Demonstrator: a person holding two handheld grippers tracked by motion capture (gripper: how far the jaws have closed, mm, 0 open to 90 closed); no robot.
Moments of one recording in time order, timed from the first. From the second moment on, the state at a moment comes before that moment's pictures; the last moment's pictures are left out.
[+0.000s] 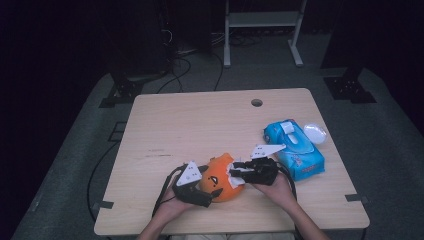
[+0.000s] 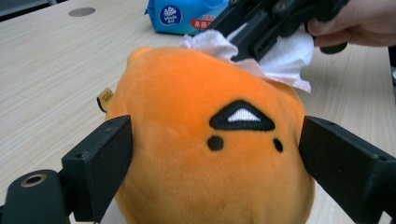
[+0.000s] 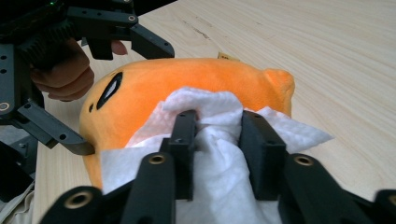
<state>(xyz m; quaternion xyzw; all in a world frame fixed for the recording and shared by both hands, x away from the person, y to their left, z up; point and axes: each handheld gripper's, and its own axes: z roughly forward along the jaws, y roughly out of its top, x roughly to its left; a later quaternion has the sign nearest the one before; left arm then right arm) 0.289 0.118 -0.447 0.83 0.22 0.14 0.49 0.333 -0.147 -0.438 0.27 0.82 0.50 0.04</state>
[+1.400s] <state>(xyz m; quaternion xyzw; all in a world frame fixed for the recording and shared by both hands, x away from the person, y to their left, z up) 0.302 0.129 -0.452 0.83 0.22 0.12 0.50 0.304 -0.147 -0.428 0.22 0.84 0.48 0.13</state>
